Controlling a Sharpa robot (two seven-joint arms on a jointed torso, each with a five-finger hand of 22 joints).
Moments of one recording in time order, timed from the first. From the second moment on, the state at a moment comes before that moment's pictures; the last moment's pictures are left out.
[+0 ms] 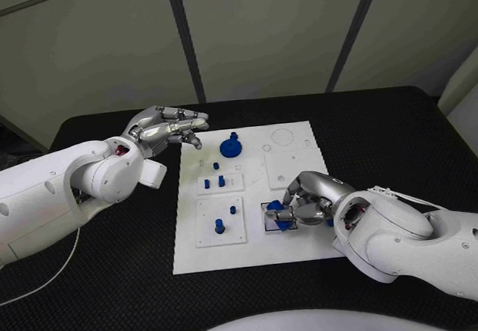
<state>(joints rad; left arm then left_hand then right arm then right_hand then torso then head) 1.17 -0.89 0.06 1.45 -0.16 -0.10 0.20 1.35 -0.14 0.39 -0.02 0.13 1.03 0.20 0.09 0.07 0.97 0.13 0.35 0.07 1.08 0.05 0.90 0.29 0.18 1.03 0.15 0.50 0.84 0.94 -0.91 0.04 1.95 -1.50 -0.42 -0.67 1.22 -0.03 -0.20 0.30 0.46 1.09 0.05 0.43 0.25 1.46 -0.03 1.31 1.31 1.47 -0.08 1.57 1.31 0.09 1.37 0.03 1.32 1.16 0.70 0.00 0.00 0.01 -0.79</state>
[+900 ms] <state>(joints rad) 1.17 -0.89 0.06 1.45 -0.16 -0.10 0.20 1.35 -0.14 0.39 -0.02 0.13 1.03 0.20 0.09 0.07 0.97 0.14 0.35 0.07 1.08 0.05 0.90 0.28 0.18 1.03 0.15 0.50 0.84 0.94 -0.87 0.04 1.91 -1.52 -0.35 -0.70 1.00 -0.14 -0.19 0.30 0.11 1.06 0.04 0.47 0.32 1.46 -0.03 1.27 1.31 1.46 -0.08 1.57 1.31 0.09 1.36 0.03 1.31 1.14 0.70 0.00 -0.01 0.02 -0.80</state>
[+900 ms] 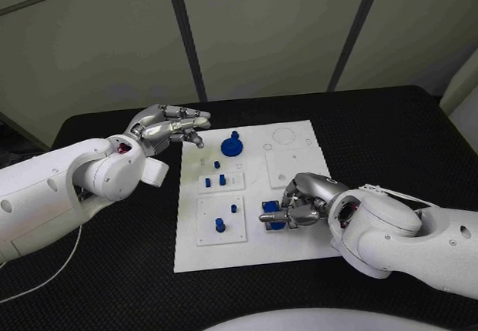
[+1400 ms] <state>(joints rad) 1.17 -0.90 0.06 1.45 -0.16 -0.10 0.19 1.35 -0.13 0.39 -0.02 0.13 1.03 0.20 0.09 0.07 0.97 0.14 0.35 0.07 1.08 0.05 0.90 0.28 0.18 1.03 0.15 0.50 0.84 0.94 -0.94 0.04 1.97 -1.54 -0.37 -0.62 1.10 -0.10 -0.14 0.29 0.18 1.06 0.04 0.49 0.33 1.46 -0.03 1.28 1.31 1.46 -0.08 1.57 1.31 0.09 1.36 0.03 1.31 1.16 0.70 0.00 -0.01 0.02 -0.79</state>
